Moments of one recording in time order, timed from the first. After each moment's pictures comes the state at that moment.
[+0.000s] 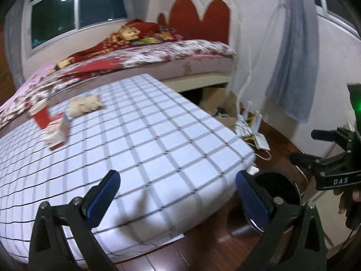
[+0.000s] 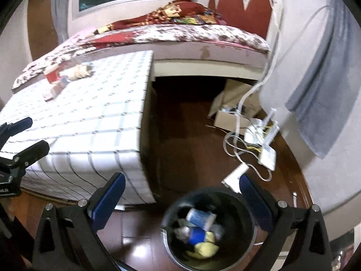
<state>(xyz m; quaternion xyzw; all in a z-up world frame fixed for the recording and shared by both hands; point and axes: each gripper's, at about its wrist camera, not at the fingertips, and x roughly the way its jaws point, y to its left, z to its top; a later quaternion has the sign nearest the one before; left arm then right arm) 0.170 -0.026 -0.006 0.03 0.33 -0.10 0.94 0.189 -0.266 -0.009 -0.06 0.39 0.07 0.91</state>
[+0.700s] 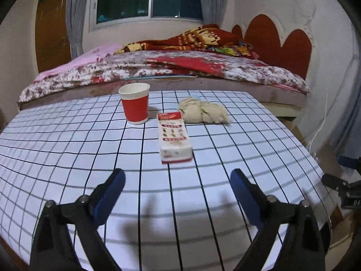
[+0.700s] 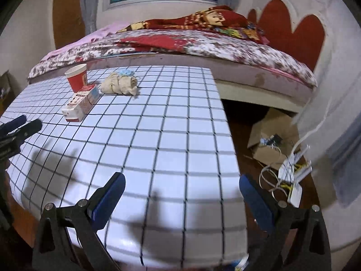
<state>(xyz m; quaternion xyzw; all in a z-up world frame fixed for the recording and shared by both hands) 0.237 0.171 -0.004 -0.06 0.32 0.07 0.94 0.286 -0.100 0.004 -0.11 0.38 0.14 0.91</state>
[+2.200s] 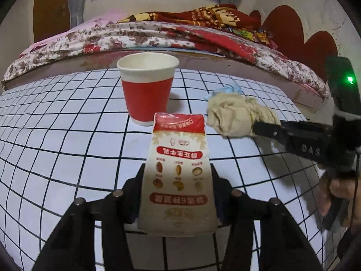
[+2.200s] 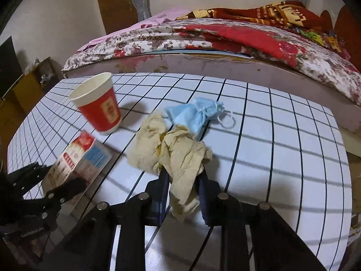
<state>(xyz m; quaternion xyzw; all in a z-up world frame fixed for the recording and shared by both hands) 0.334 0.236 -0.044 -0.10 0.39 0.06 0.91 0.457 0.081 -0.034 -0.10 0.40 0.34 0.84</state>
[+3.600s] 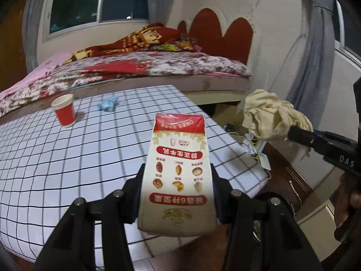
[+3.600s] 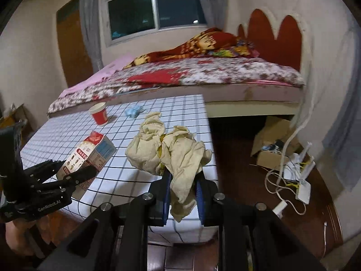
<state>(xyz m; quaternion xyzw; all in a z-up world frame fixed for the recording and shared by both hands) 0.176 0.035 0.028 -0.03 0.32 -0.09 0.94 0.192 -0.198 0.063 0.00 0.31 0.17 0.94</state>
